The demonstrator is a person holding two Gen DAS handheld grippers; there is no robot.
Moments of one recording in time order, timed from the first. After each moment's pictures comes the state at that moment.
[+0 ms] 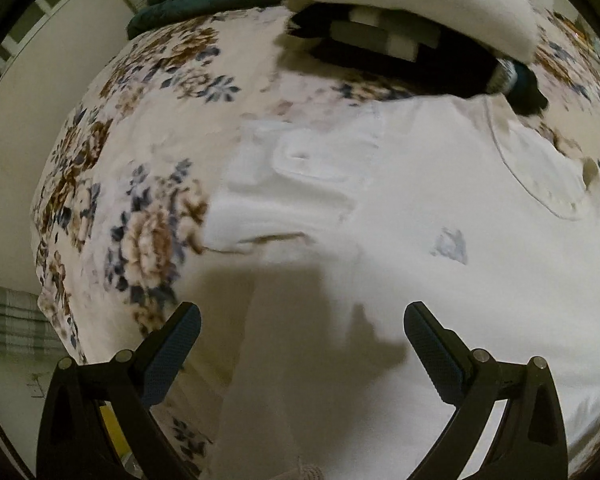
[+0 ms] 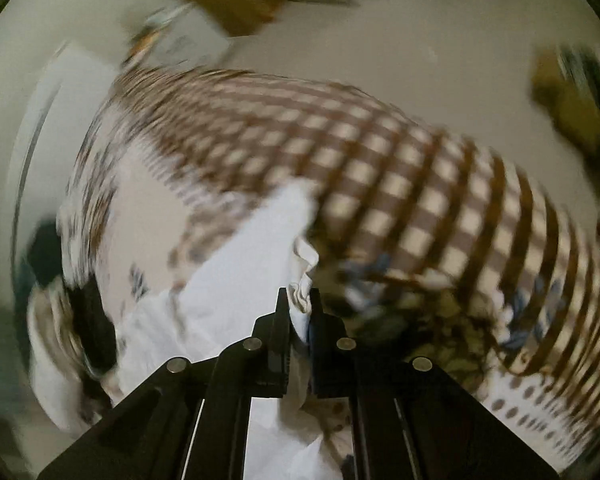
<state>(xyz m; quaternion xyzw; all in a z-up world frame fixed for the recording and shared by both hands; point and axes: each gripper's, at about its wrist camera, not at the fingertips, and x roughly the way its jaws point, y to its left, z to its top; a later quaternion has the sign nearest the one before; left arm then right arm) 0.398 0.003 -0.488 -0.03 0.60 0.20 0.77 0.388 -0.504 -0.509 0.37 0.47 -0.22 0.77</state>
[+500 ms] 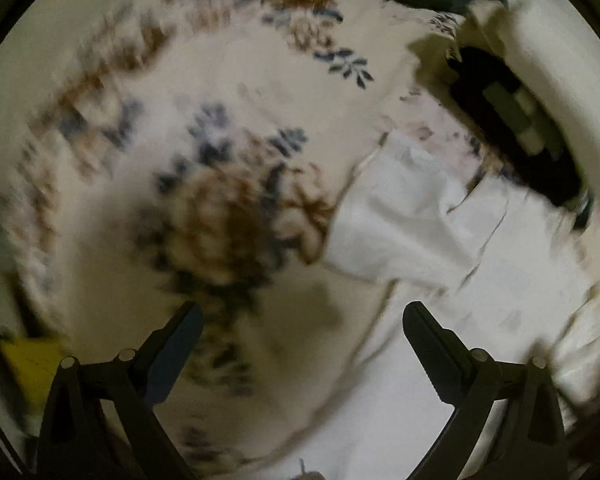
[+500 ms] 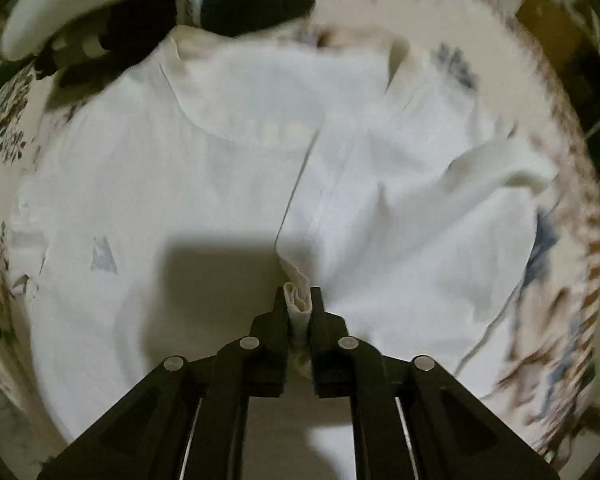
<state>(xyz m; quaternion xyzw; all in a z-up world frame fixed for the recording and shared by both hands) 0.375 0.156 -0.511 -0.25 0.59 0.22 0.74 0.468 -0.210 -0.567 0.03 0.65 0.01 0.75</state>
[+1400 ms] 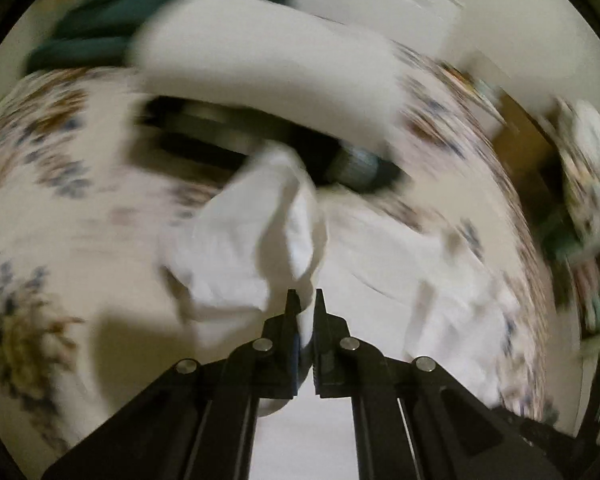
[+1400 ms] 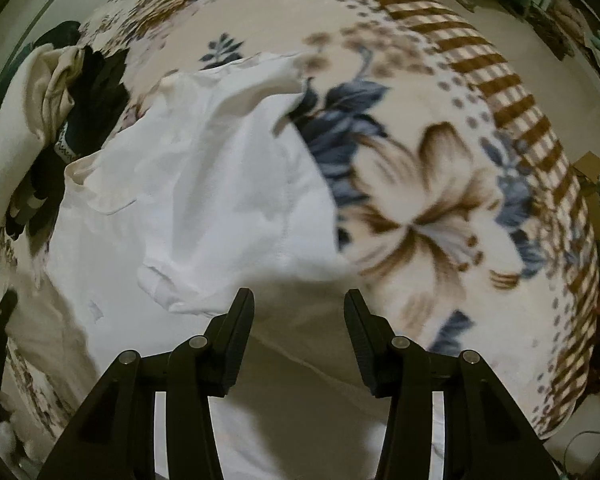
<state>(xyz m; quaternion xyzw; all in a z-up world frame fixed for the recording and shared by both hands) 0.489 -0.069 -0.471 -0.10 0.52 -0.06 0.85 0.366 -0.369 -0.517 0.22 0.62 -0.14 0.74</state>
